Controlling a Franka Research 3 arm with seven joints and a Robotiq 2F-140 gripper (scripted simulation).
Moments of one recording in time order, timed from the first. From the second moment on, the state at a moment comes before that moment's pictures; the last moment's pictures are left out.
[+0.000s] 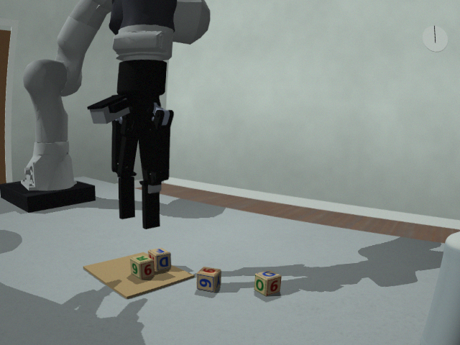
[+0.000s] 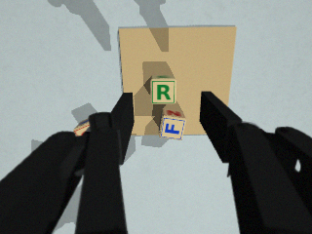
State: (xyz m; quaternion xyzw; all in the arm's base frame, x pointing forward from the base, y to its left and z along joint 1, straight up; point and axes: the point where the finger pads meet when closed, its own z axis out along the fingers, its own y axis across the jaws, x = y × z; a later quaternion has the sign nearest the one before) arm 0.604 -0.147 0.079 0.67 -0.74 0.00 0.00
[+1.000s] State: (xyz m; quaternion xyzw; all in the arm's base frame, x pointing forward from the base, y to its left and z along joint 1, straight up) arm 0.604 -0.146 0.077 0.67 -0.74 0.00 0.00
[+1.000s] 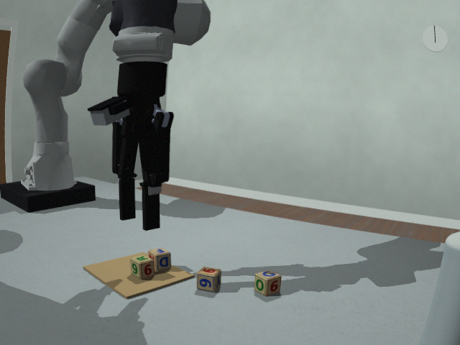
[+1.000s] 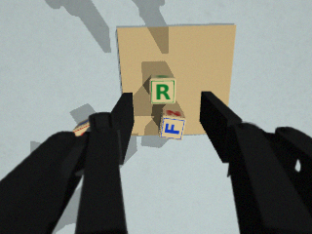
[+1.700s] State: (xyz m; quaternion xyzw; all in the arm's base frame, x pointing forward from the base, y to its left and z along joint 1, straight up) arm 0.602 -0.145 0.053 0.67 -0.74 0.00 0.01
